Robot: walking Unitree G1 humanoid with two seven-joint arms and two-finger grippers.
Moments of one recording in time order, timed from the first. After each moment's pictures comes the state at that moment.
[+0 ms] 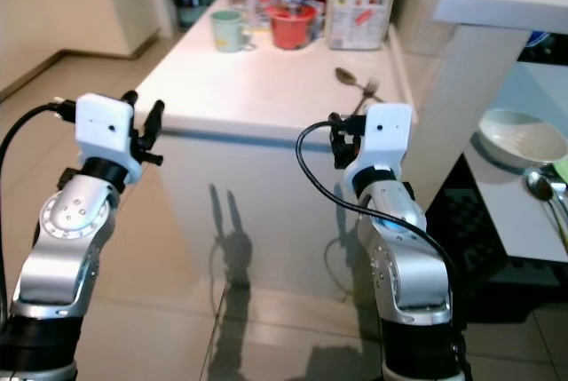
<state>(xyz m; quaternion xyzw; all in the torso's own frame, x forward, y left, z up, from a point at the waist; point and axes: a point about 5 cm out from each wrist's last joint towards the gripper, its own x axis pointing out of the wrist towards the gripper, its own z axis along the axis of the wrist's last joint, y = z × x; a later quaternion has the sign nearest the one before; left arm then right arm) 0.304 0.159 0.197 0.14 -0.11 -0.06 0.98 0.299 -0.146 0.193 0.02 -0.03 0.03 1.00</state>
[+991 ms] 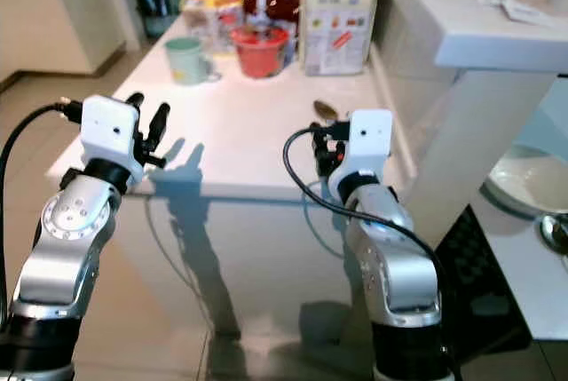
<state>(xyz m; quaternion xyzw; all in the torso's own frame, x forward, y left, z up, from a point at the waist) 0.304 0.156 0.195 0.15 -0.11 -0.08 0.98 0.297 -0.131 0.183 0.05 0.00 0.08 1.00</state>
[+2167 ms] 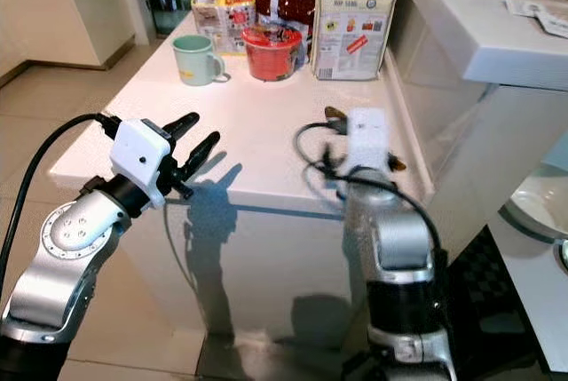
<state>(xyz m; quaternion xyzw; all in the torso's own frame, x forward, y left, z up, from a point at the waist) 0.278 0.130 0.195 0.17 -0.12 -0.27 0.94 0.322 -0.149 0.167 -0.02 0.17 -0.08 0.98</state>
